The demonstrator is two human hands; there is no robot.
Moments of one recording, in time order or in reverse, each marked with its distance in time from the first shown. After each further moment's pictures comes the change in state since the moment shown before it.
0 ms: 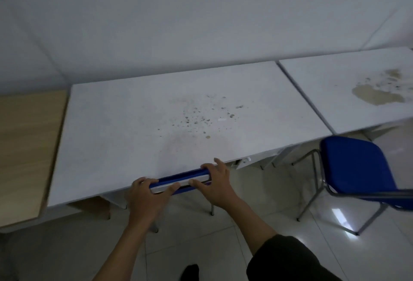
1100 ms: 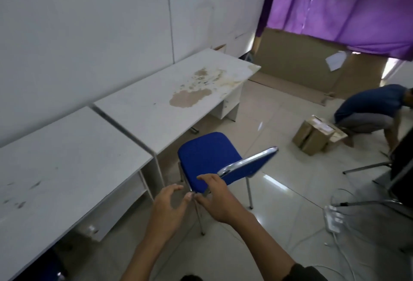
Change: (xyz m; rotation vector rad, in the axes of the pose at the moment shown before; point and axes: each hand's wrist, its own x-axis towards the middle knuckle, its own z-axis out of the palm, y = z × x) left_hand -0.259 0.453 0.440 -0.051 -0.591 0.588; right_hand -0.208 0.360 -0.487 0.034 0.417 0.196
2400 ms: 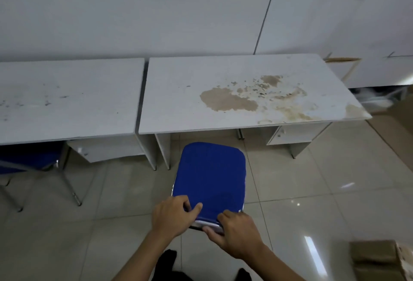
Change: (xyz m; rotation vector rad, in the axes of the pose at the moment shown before) left_hand 0.213 0.147 0.339 0.471 0.368 -0.547; right_hand 0.253 0.320 -0.252 -0.586 -0.297 -0.825
